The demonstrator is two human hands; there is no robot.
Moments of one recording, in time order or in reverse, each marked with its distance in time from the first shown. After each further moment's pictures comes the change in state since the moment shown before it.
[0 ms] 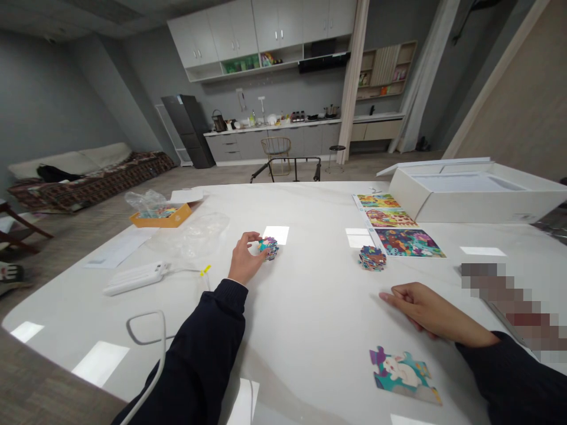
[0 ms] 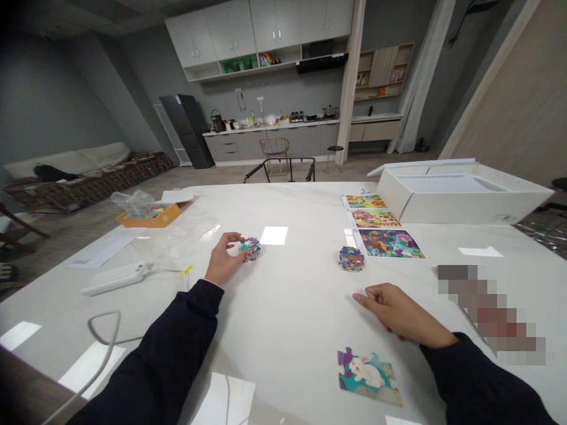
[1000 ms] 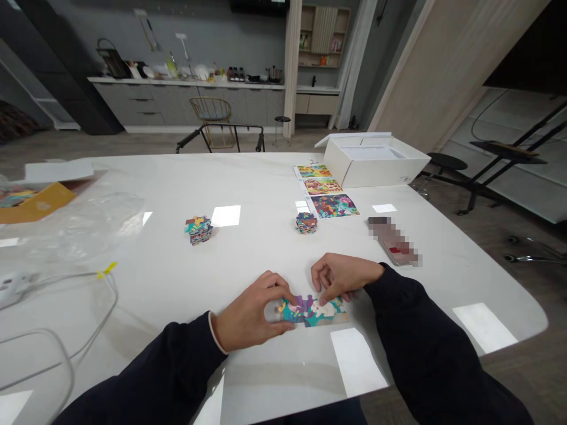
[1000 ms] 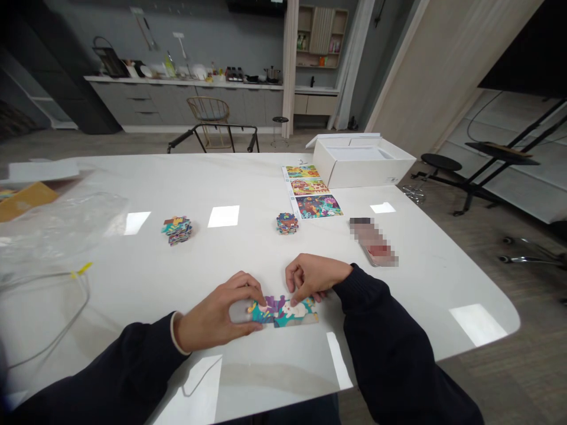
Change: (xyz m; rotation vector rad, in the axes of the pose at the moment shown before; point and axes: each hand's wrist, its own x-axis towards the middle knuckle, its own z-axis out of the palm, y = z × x) left_hand -0.123 0.150 0.035 -0.402 -0.945 0.395; right_hand -0.023 -0.023 -0.004 0.212 -0.512 -0.084
